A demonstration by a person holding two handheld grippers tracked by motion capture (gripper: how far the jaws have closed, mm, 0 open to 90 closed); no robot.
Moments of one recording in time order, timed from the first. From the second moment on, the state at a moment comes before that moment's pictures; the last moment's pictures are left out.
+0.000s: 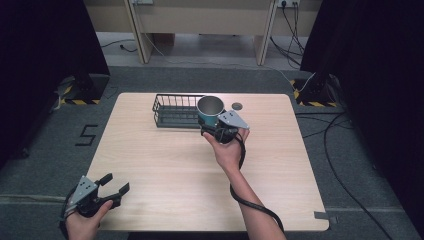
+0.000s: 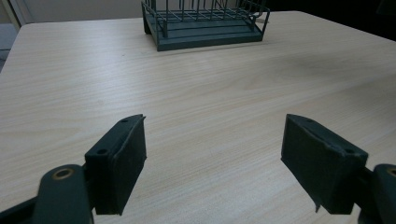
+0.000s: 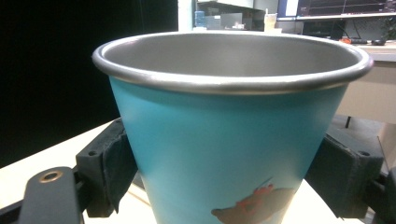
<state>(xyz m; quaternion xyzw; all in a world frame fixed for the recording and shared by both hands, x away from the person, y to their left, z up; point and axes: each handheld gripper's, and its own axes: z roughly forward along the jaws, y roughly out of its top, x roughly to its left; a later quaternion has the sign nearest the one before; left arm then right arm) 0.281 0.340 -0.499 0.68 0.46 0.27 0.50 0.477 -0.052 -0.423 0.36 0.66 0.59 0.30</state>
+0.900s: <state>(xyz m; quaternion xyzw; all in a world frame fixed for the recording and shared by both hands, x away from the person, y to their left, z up) 0.281 0.340 -0.499 0.68 0.46 0.27 0.50 0.499 -0.035 -0.413 0.36 0.65 0.60 0.30</state>
